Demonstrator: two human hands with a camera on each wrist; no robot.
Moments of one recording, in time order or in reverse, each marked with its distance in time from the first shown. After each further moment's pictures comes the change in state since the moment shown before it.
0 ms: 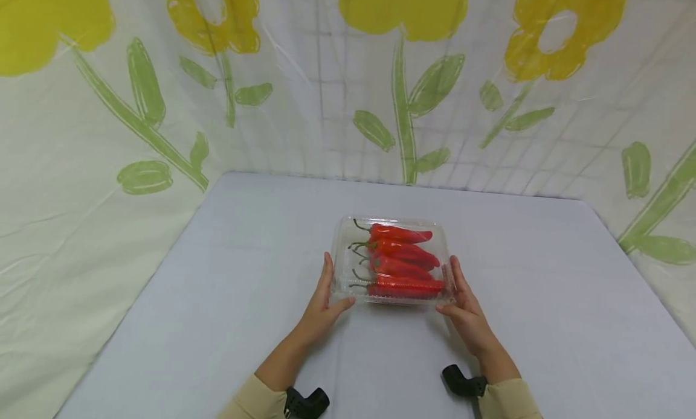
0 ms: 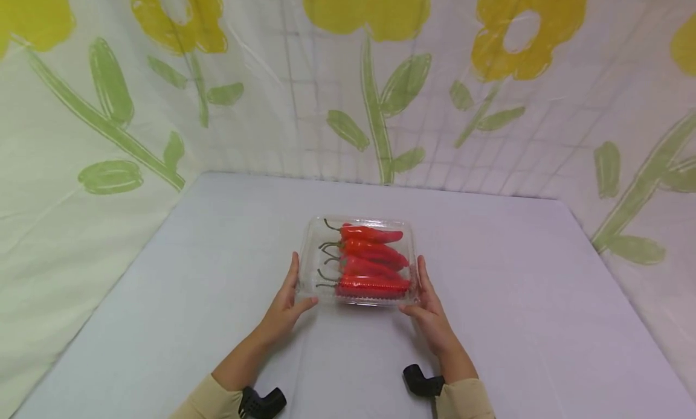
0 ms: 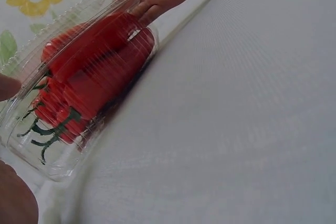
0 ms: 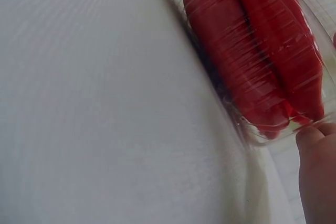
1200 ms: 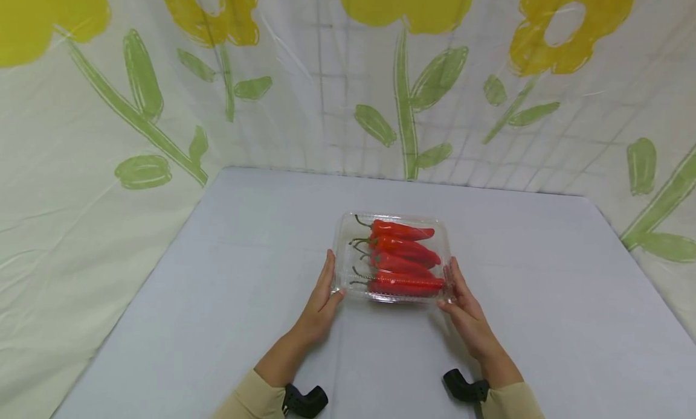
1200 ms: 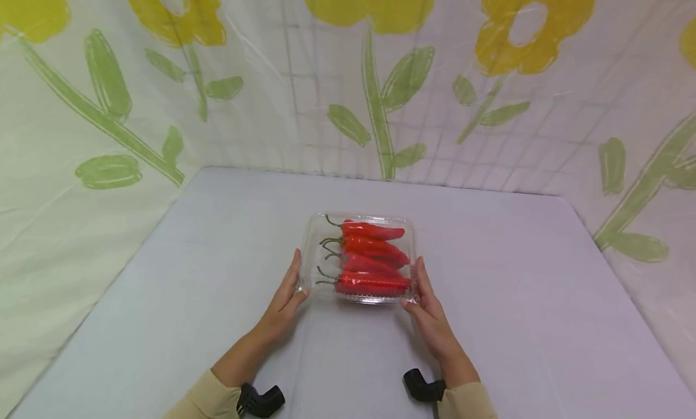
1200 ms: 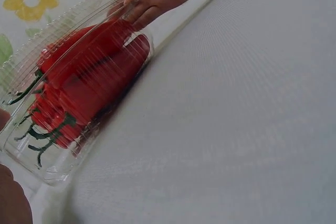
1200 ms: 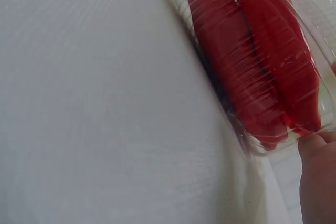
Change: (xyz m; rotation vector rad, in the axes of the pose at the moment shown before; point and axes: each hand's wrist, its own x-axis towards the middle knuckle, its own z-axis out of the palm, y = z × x) left_hand -0.005 -0.004 -0.002 0.144 -0.002 0.027; right_hand -0.007 -0.001 0.004 -0.194 0.058 0.019
